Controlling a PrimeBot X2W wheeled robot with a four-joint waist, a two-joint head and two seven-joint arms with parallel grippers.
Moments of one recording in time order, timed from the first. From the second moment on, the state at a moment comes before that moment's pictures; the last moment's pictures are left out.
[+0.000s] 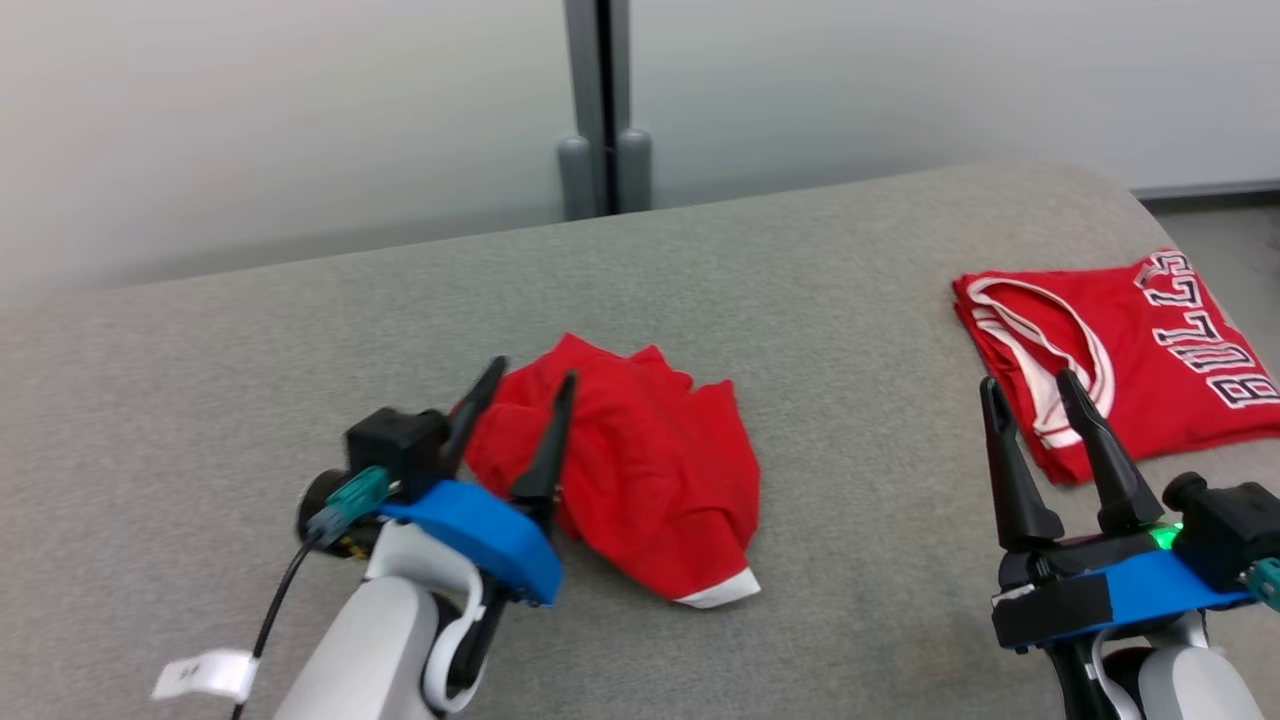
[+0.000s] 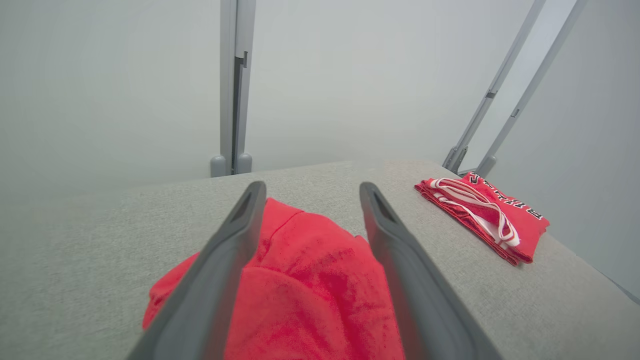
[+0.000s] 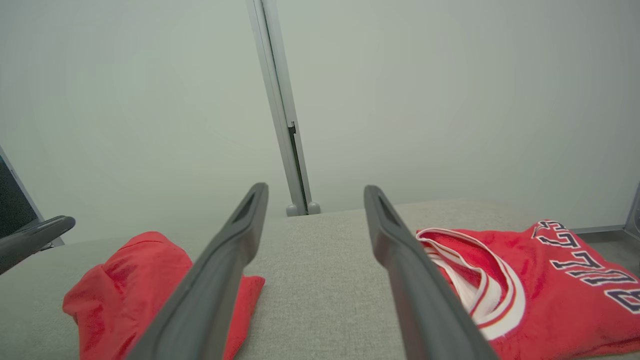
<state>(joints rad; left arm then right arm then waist) -0.35 0.09 -0.39 0.36 -0.42 -0.09 -0.03 -0.11 -0.09 0.03 0.02 0.28 0.13 -0.14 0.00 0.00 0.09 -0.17</state>
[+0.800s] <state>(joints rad) -0.07 0.24 -0.20 0.34 -0.40 0.01 -0.26 0.01 -0.10 -0.07 0.11 0.25 0.13 -0.10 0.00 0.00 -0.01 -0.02</state>
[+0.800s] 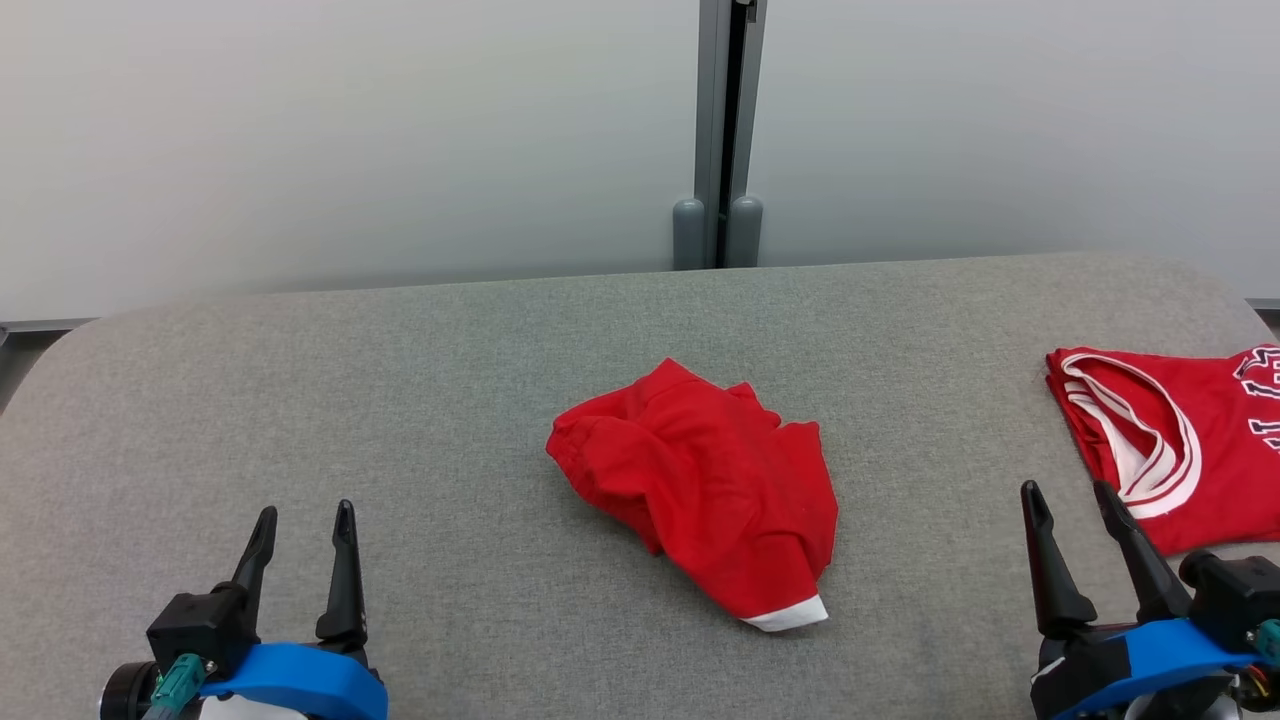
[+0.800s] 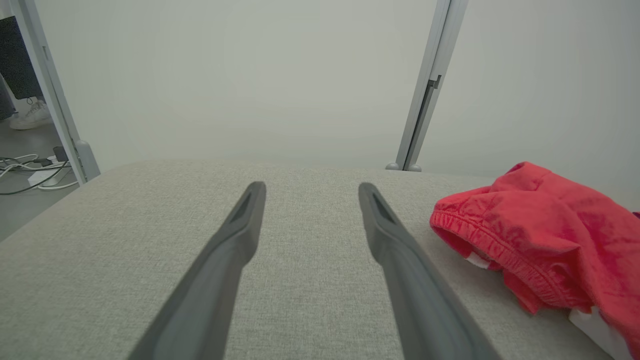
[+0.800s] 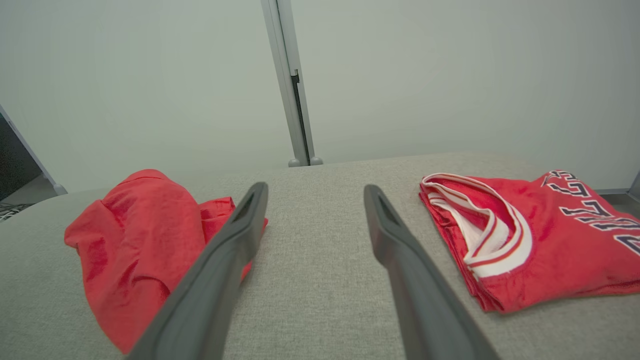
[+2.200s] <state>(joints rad) -0.30 0.08 -0.42 0.63 -0.59 -0.12 -0.02 -0.10 -0.09 0.05 0.14 0.25 0.13 -0.13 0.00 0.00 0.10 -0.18</state>
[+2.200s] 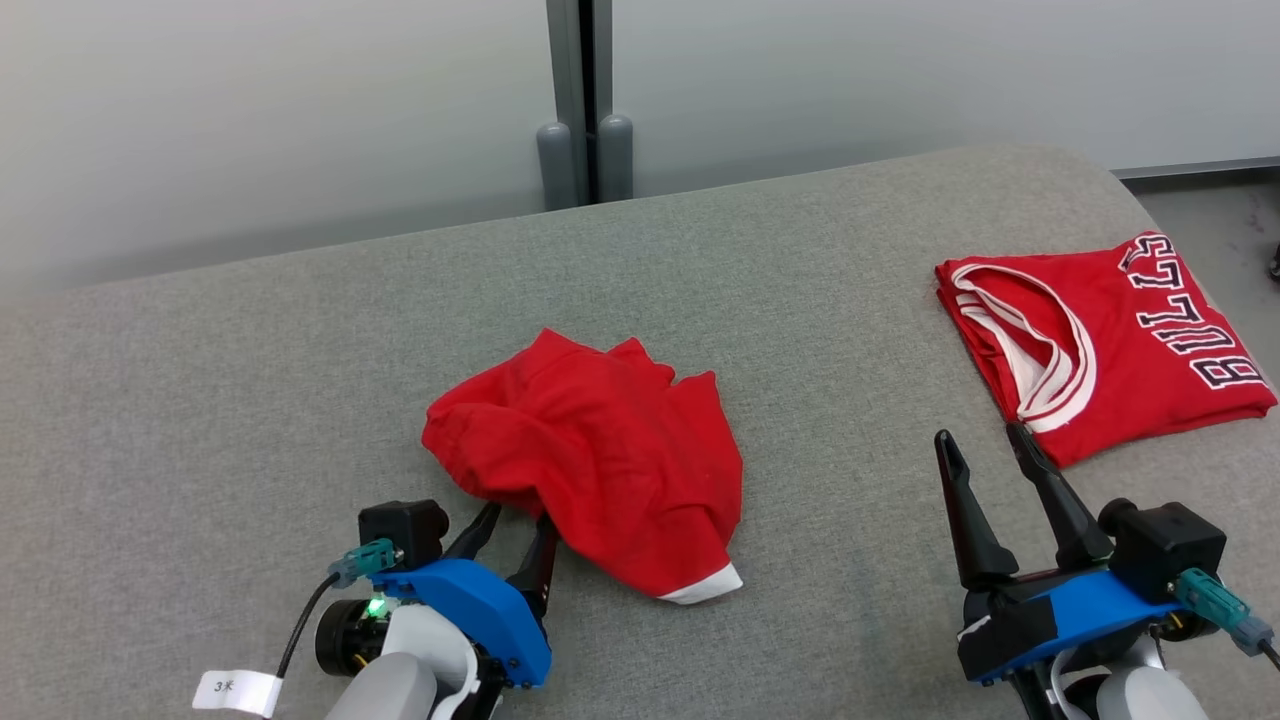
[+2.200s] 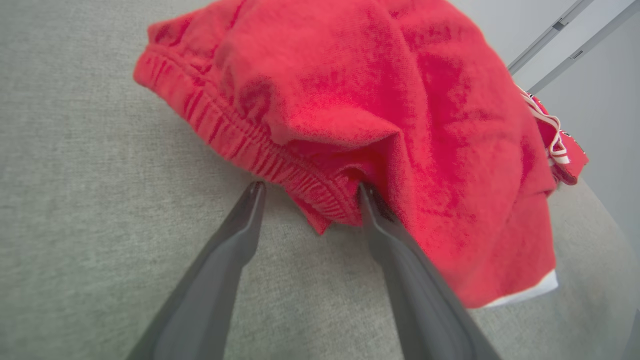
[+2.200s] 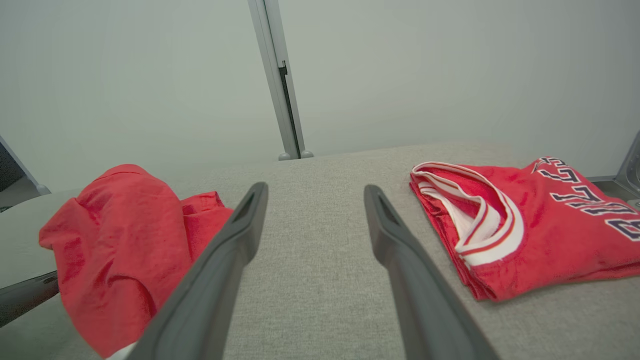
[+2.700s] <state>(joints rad) -0.42 0.11 -0.54 0.54 -0.82 -0.13 -0.14 -0.12 -0.09 0.06 0.16 0.27 0.13 -0.14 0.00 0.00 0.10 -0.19</state>
